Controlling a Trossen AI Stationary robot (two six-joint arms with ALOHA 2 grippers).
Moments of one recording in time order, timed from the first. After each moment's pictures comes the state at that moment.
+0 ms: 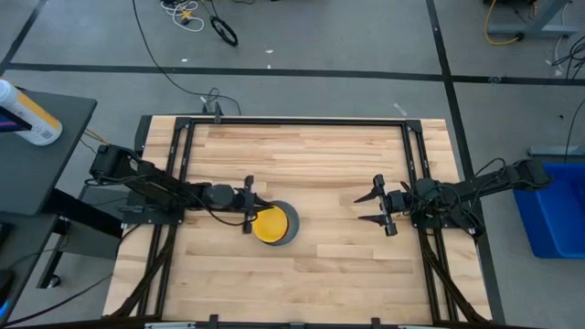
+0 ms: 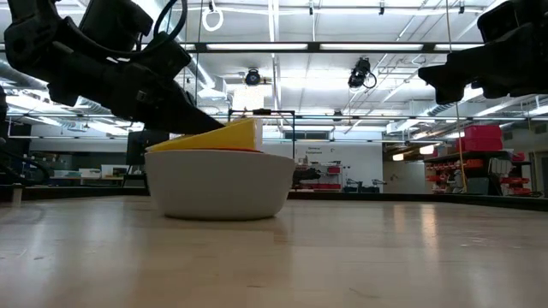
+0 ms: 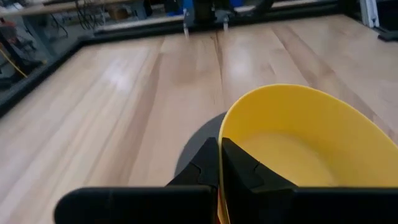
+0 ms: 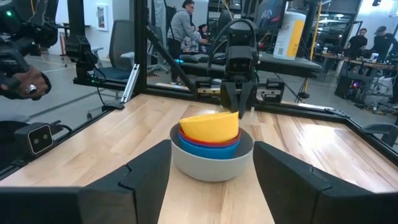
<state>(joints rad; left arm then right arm) -0.12 1.46 0.32 0.85 -0.19 0.07 0.16 0.58 0.01 0.56 -0.03 -0.10</state>
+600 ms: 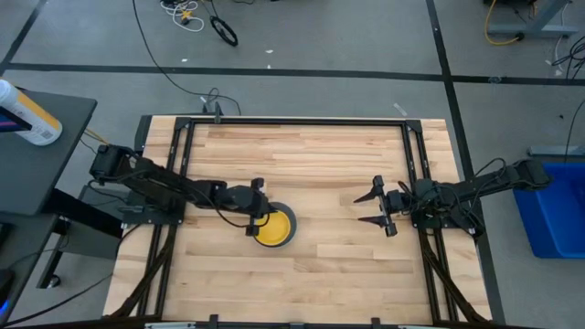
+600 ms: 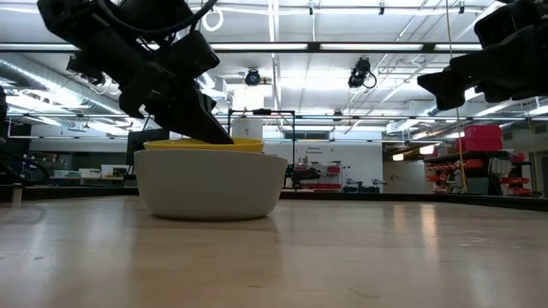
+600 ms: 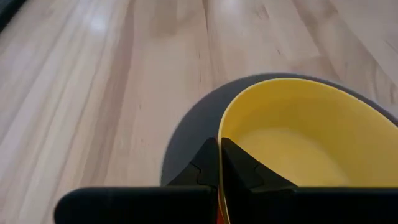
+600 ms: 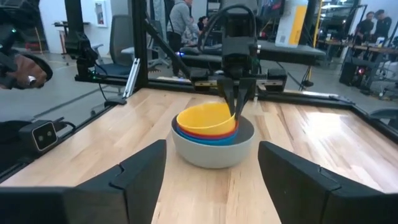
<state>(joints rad) -0.12 1.46 0.56 0.31 -0.15 0.07 0.16 0.58 0.01 0.53 -0.03 -0.06</state>
